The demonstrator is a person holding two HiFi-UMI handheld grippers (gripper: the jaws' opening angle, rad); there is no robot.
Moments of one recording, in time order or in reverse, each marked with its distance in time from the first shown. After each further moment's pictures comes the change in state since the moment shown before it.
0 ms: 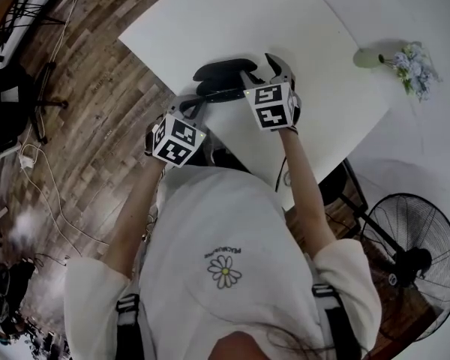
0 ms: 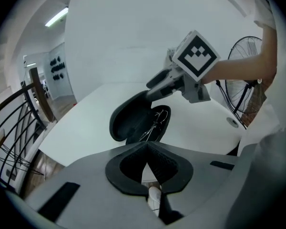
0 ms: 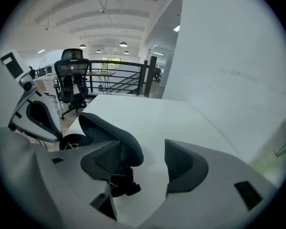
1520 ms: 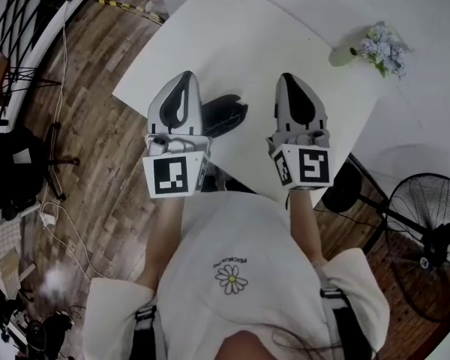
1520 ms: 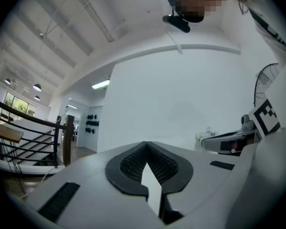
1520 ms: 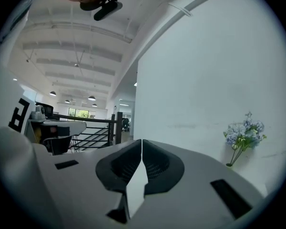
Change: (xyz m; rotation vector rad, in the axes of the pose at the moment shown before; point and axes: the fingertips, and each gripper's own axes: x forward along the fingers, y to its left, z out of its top) left arm -0.150 0.065 0.237 -0.180 -0.946 0.346; right arm -0.197 -0.079 0.108 0.298 -0.640 -0.388
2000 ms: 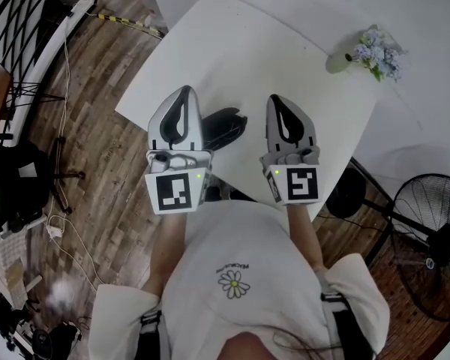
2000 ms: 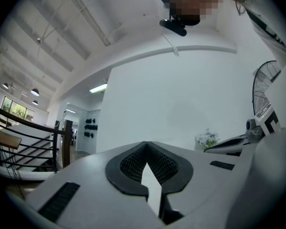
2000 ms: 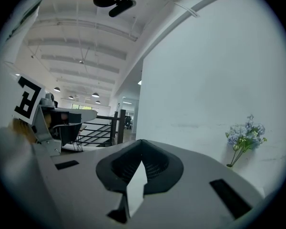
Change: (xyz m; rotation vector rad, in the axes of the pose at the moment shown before) left arm 0.001 -0.006 0.014 0.051 -0.006 -0.010; right arm -0.011 0.017 -0.007 -0.052 0.020 0.029
